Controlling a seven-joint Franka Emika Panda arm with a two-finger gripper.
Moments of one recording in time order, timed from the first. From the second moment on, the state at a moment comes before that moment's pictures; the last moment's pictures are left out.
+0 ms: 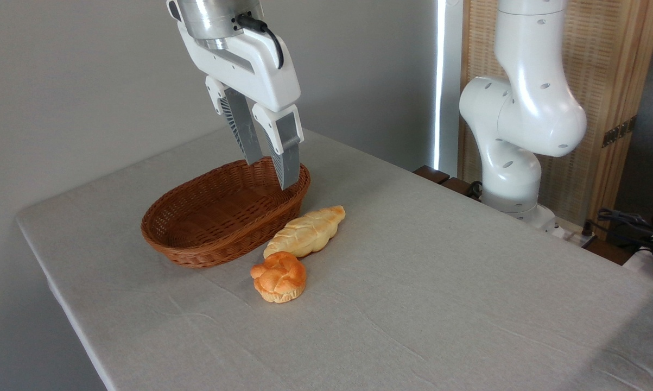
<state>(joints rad) -0.13 -0.02 0.06 -1.58 -0.07 1.46 0.75</state>
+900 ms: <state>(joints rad) -0.12 0.02 0.08 -1.58 -0.07 1.46 0.77</state>
